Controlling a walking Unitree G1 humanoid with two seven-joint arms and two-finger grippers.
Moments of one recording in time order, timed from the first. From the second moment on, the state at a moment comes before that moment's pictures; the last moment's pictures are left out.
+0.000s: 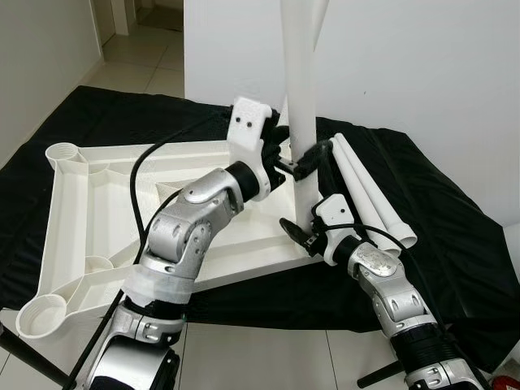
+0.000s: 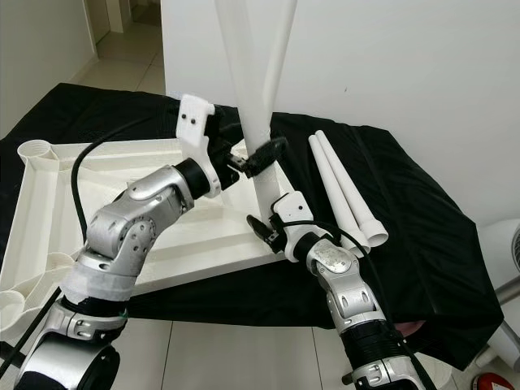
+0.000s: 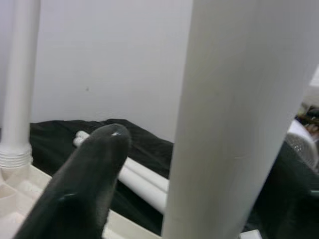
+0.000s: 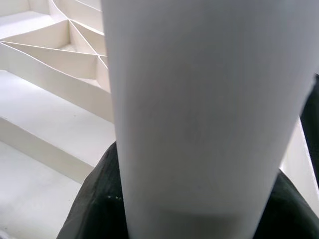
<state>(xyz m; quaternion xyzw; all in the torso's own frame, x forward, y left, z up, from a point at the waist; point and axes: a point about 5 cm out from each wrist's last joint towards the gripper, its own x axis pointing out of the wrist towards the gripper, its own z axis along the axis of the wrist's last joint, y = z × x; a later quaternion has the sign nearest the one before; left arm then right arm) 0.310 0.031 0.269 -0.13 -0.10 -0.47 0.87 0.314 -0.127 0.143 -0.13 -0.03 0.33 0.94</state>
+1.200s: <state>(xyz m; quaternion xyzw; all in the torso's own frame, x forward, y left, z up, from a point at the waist) 0.324 0.030 0.288 -0.14 -0.06 -0.45 0.88 0.325 -0.120 0.149 -0.08 -0.03 0.29 0.95</state>
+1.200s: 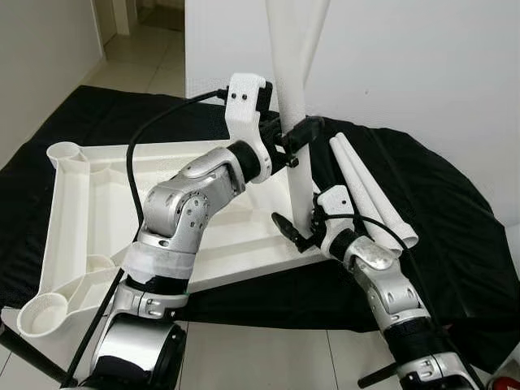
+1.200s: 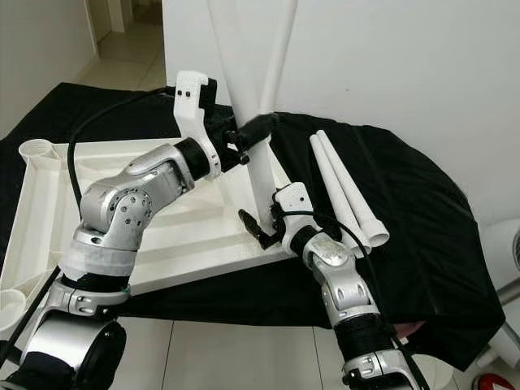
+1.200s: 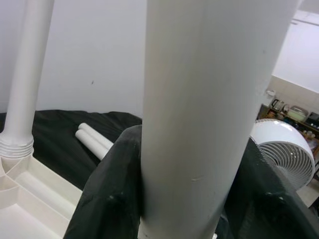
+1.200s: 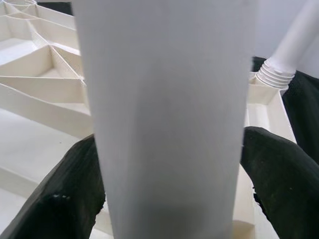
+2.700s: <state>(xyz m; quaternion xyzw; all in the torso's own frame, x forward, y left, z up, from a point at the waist) 0.359 -0.003 0.336 -0.07 -0.07 -0.26 0.96 0.383 -0.060 0.181 -0.15 -0.04 0.04 0.99</state>
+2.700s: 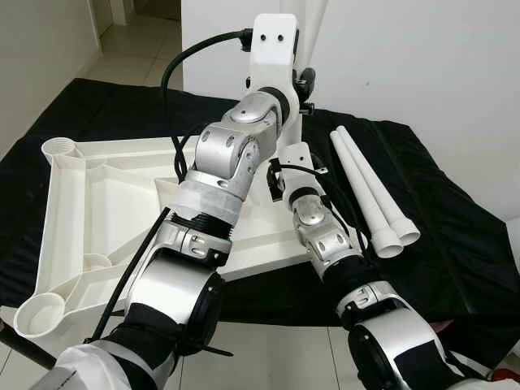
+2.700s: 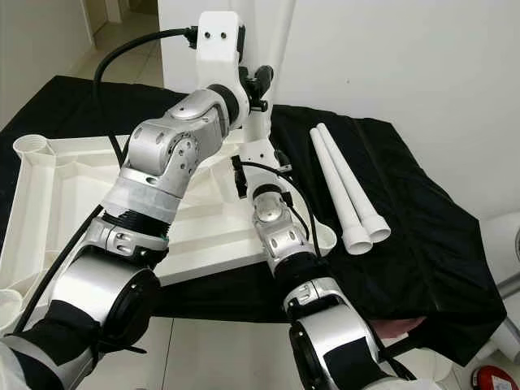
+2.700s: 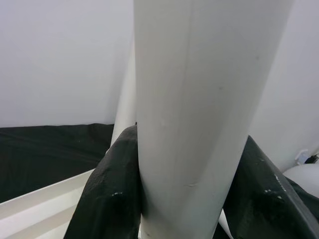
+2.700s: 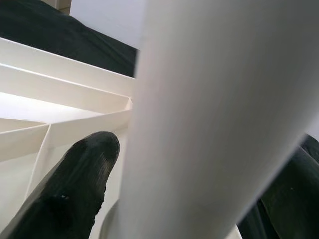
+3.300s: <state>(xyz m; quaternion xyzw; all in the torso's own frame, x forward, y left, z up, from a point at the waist) 0.358 -0.005 0.337 -0.06 -0.07 -0.26 0.96 0.389 -0.060 0.192 -0.13 -0.07 0.02 0.99</state>
